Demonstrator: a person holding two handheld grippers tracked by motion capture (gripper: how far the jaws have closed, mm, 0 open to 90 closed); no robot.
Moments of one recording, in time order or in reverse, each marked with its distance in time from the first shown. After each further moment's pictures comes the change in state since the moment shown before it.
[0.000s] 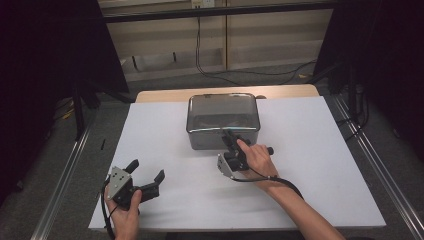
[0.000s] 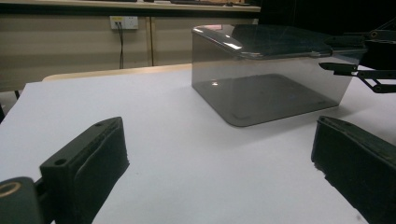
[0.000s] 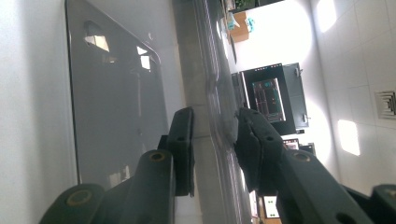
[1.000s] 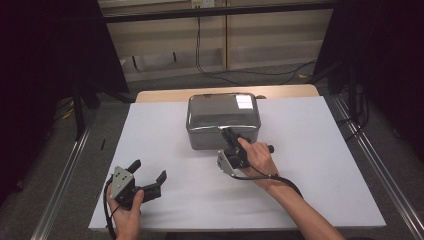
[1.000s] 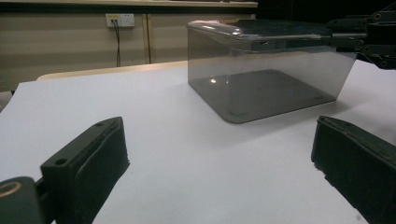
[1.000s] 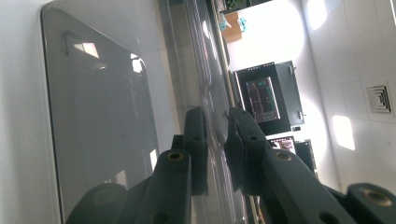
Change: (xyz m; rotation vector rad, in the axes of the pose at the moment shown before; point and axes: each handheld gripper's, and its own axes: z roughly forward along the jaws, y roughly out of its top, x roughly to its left) left arm -0.003 -0.001 0.004 0.011 -0.012 0.009; right arm -0.013 0.003 -0.003 -0.007 -0.027 0.036
